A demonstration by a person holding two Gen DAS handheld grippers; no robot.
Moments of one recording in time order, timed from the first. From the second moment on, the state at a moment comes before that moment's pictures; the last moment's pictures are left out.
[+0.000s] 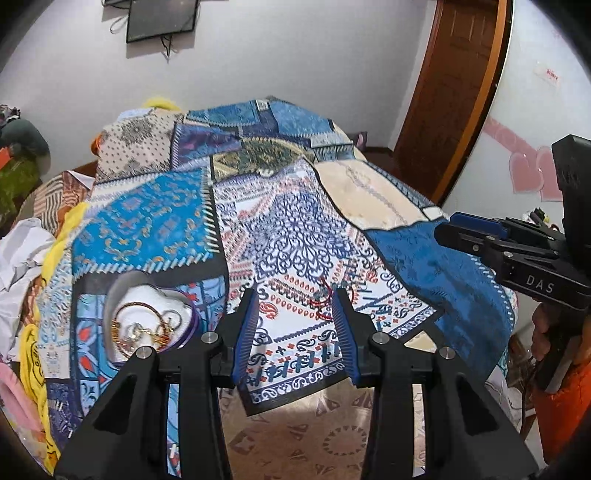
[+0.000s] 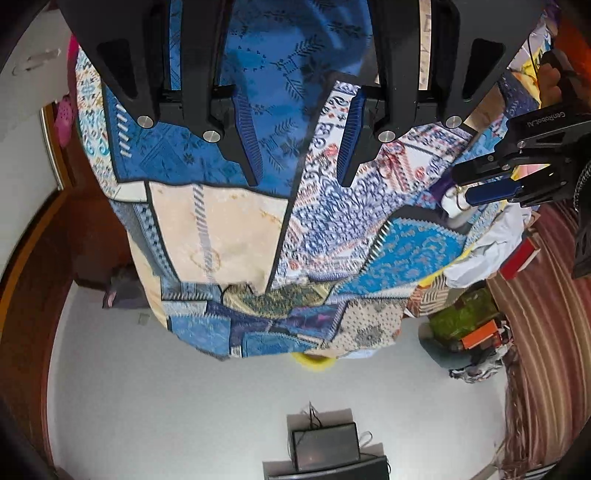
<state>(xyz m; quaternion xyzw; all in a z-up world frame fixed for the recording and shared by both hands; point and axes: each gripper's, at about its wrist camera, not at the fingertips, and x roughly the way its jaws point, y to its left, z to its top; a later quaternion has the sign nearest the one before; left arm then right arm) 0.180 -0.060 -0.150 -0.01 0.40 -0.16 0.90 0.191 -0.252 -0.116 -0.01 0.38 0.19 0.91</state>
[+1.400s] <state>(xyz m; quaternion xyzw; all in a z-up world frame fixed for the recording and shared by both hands) 0.215 -0.091 -0.194 -0.02 0.43 -0.19 0.88 0.220 -0.231 -0.170 -0.03 0.42 0.24 0.87</state>
